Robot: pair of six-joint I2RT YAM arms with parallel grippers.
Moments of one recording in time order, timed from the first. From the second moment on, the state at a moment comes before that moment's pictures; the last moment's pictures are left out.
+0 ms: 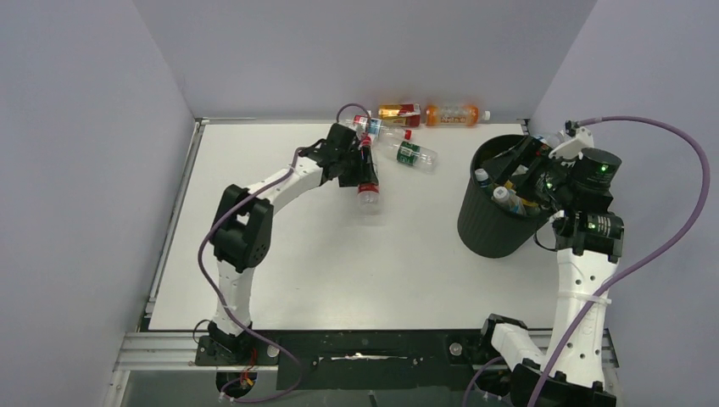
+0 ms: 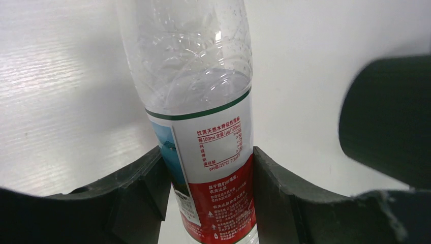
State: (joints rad) left arm -0.55 2.13 1.68 -0.39 0.15 -0.63; right arm -0.26 0.96 1.32 -0.79 -0.47 0.41
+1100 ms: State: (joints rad) left arm -0.83 1.64 1.53 -0.29 0.55 -0.29; right arm 0.11 1.12 1.37 -0.61 -0.58 0.65
